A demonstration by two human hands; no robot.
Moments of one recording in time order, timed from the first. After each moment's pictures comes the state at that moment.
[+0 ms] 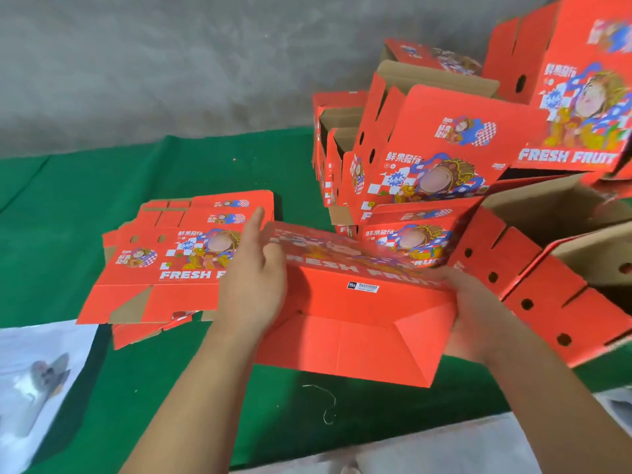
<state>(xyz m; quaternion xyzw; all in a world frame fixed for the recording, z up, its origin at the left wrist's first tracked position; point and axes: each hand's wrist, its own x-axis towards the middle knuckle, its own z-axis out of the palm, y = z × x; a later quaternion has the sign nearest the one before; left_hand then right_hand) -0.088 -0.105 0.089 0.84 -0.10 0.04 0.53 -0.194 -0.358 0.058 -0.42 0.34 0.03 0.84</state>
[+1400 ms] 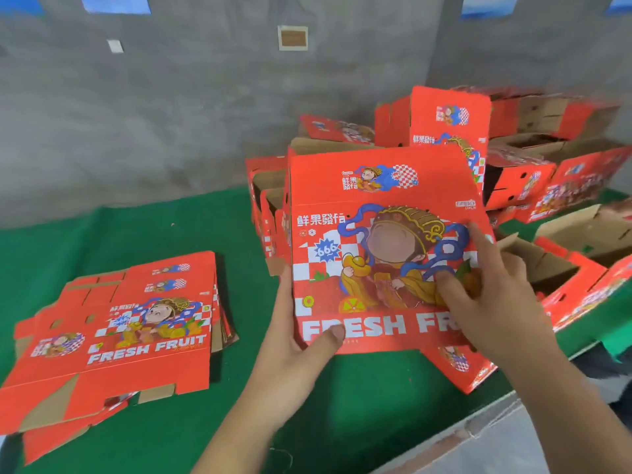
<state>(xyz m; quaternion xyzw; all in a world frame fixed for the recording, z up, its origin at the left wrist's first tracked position) -0.167 -0.171 0.095 0.62 -0.35 -0.16 0.68 -0.295 -0.401 0.153 -0.86 0.36 -0.28 0.22</state>
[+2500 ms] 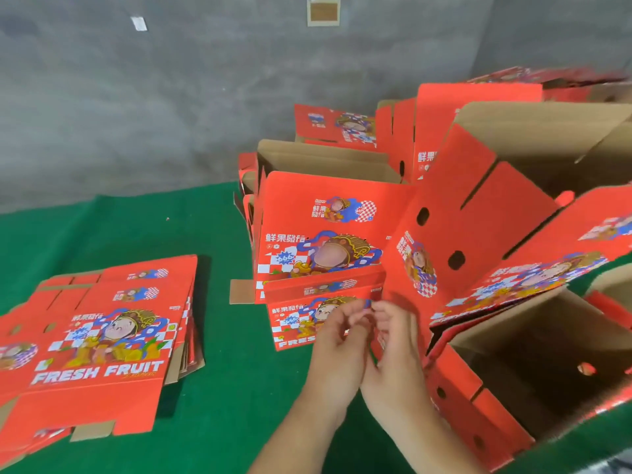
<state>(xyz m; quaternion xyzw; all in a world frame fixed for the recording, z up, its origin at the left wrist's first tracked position) -0.124 -0.394 0.054 0.66 -0.09 -0.22 0.71 -0.178 -0.469 0.029 -0.82 0.15 -0.35 0.43</state>
